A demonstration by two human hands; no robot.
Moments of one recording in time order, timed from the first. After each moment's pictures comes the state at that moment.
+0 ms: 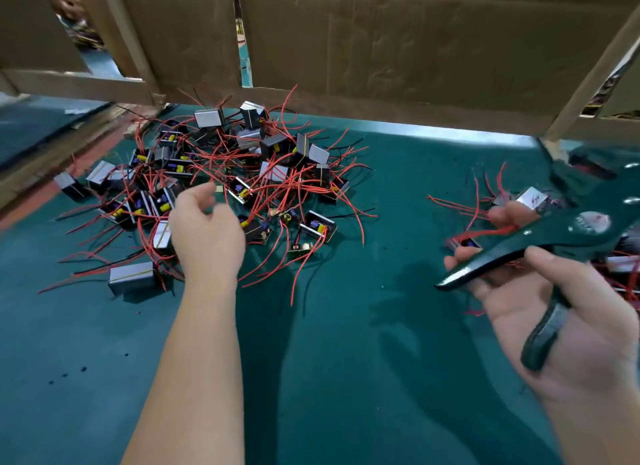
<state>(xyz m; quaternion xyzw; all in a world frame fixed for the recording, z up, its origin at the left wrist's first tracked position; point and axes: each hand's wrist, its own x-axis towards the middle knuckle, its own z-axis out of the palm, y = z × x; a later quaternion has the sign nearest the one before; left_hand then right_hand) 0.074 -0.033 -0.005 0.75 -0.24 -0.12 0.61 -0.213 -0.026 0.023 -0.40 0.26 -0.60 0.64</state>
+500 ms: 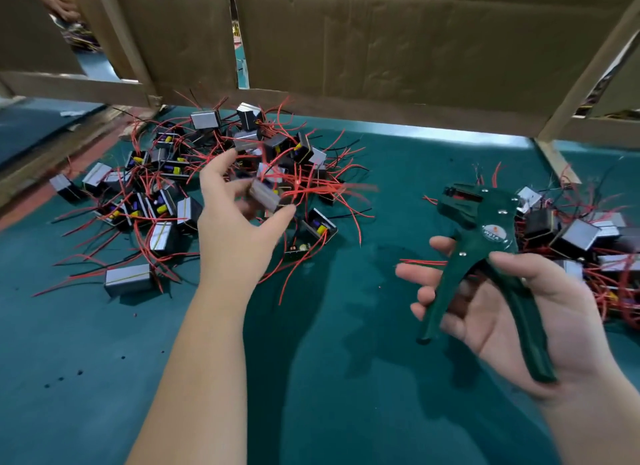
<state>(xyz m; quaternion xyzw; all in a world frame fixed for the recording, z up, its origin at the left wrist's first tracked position) 0.052 -0.026 0.002 0.65 -0.44 -0.15 0.60 -0.213 -0.026 0.030 -0.30 0.28 -0.39 0.83</state>
